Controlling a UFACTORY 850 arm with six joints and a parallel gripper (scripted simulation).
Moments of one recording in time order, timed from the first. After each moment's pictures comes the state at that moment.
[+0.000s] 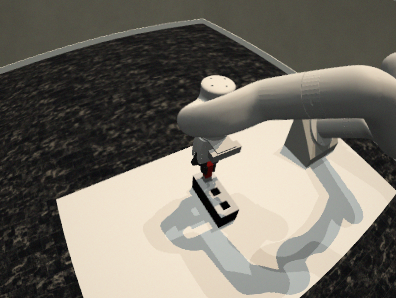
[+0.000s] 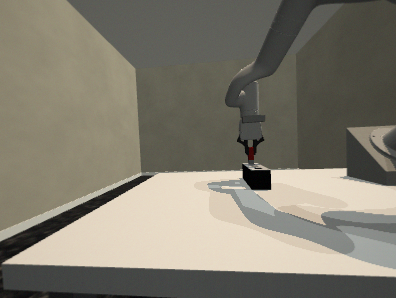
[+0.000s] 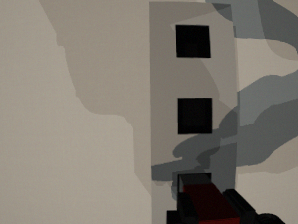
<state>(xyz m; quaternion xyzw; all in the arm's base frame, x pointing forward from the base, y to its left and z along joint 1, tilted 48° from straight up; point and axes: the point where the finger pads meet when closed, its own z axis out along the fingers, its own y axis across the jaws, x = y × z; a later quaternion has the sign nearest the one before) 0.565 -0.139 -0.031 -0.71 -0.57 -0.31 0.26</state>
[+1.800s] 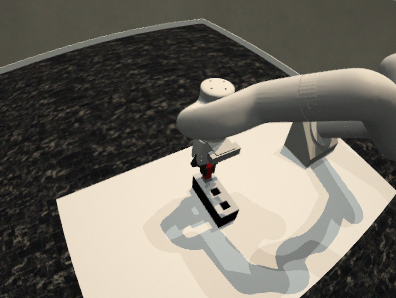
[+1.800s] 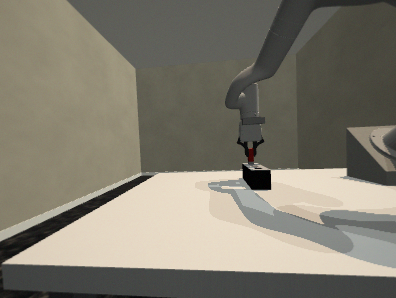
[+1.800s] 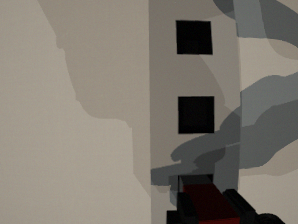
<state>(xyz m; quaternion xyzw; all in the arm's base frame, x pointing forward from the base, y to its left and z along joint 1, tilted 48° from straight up) 0.566 -0.134 -0.038 -0.71 -0.57 -0.31 0.26</state>
